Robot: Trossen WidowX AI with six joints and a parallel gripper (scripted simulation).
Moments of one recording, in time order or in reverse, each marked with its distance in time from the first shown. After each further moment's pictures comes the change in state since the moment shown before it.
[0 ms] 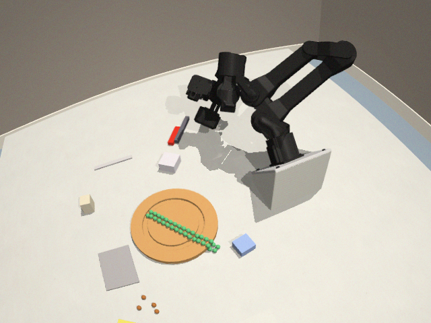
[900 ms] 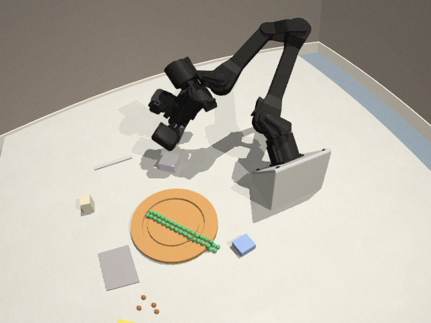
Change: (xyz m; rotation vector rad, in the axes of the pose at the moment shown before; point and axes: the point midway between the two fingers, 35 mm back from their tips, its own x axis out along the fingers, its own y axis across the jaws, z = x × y) arm -0.042 0.128 0.084 0.187 -0.077 0.620
